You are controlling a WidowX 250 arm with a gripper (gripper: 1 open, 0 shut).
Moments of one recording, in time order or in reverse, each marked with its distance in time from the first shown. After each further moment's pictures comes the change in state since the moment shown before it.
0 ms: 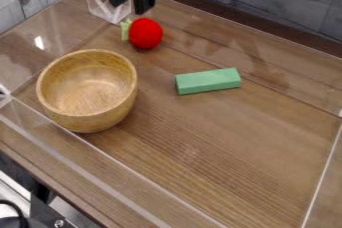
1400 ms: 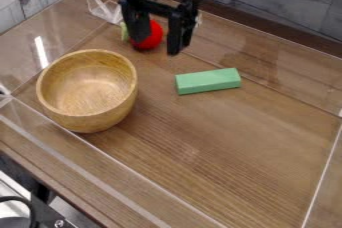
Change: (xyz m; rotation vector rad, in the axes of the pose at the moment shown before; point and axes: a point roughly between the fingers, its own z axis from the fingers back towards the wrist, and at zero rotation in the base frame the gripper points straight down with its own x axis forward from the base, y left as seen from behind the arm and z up) arm -0.015 -0.070 0.002 0.016 -0.065 0.100
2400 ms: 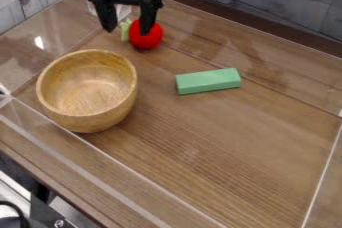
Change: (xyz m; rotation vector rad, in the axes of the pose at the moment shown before) arm 0.044 0.094 -0.053 0.092 -0.082 0.302
